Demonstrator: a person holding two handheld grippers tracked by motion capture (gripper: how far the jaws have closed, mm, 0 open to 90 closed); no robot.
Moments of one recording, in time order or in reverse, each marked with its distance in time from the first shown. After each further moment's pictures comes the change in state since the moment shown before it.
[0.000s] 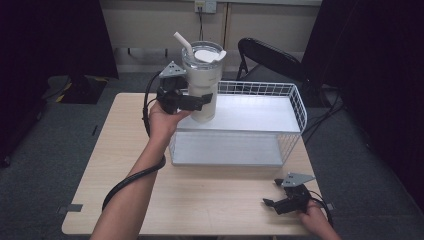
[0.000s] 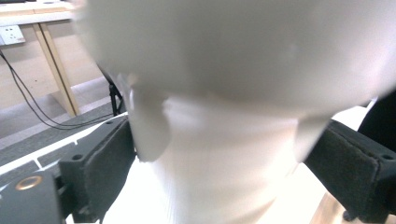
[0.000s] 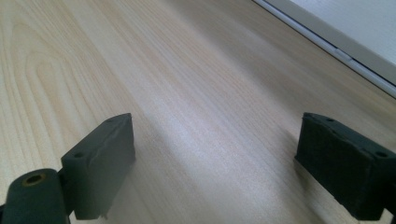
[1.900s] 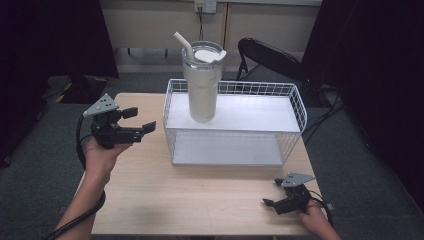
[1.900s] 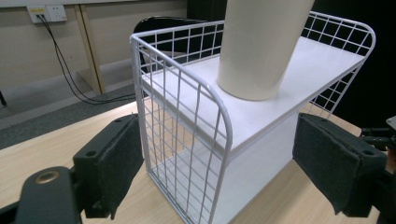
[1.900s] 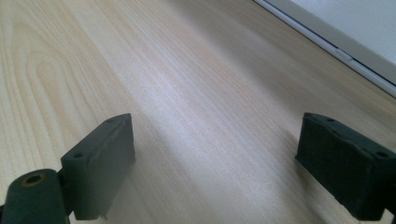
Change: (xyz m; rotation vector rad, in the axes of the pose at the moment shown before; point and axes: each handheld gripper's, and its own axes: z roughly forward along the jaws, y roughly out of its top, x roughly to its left) left arm 0.035 -0.083 -0.130 0.017 0.070 -0.037; right arm 0.000 0.000 0.000 0.002 0.003 0.001
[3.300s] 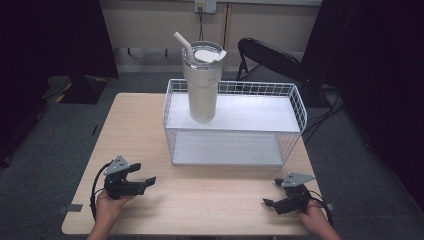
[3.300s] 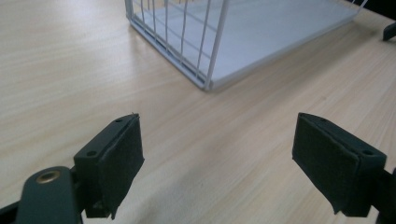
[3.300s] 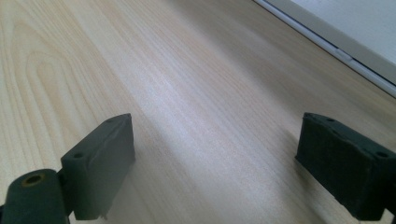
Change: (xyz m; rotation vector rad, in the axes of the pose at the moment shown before) left arm 0.000 -0.183 0.021 0.191 -0.011 -0.063; right arm 0.000 0.000 0.000 0.000 0.000 0.000
